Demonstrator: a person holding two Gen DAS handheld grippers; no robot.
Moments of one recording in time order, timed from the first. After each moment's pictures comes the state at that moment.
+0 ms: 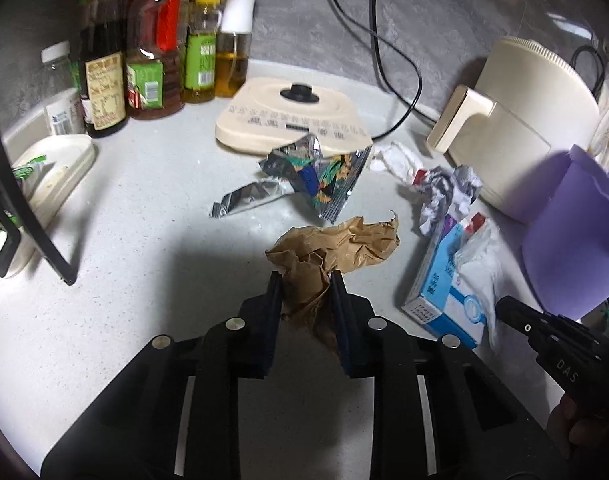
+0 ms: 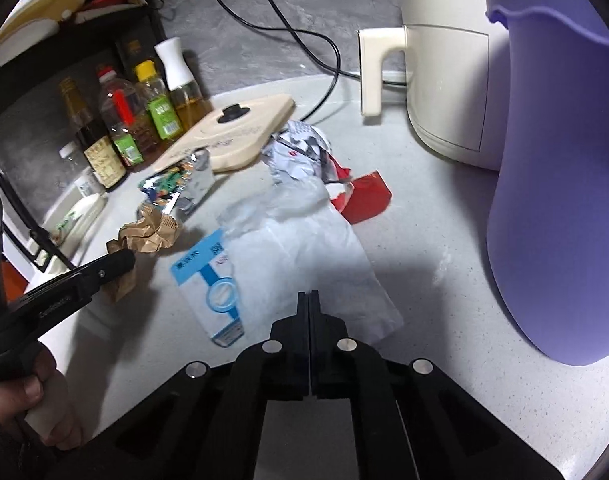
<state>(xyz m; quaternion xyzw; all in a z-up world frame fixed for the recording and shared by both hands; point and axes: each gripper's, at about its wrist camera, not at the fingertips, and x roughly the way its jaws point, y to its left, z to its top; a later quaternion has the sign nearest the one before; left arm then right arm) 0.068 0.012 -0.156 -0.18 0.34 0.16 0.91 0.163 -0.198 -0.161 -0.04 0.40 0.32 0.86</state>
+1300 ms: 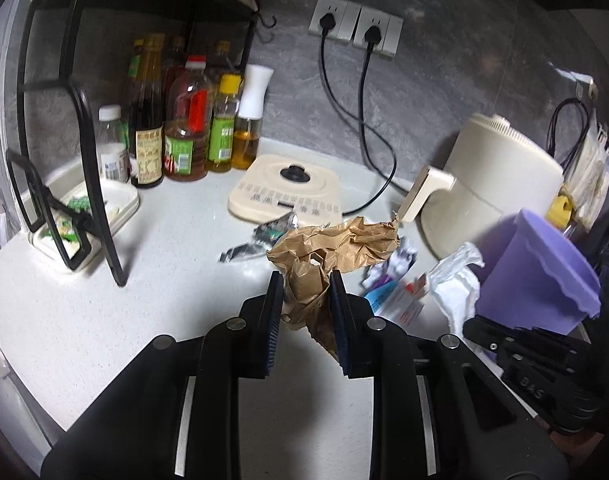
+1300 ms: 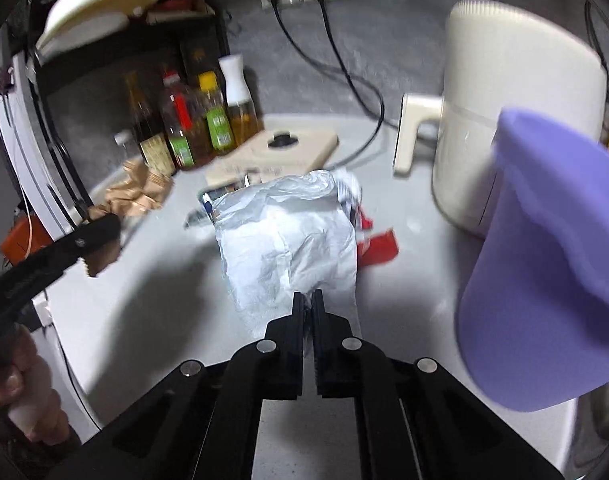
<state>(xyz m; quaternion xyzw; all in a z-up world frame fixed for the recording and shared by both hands) 0.016 -0.043 -0.074 -0.18 0.23 0.22 0.93 0.143 -0.222 -0.093 -0.09 0.34 0.39 0.85</state>
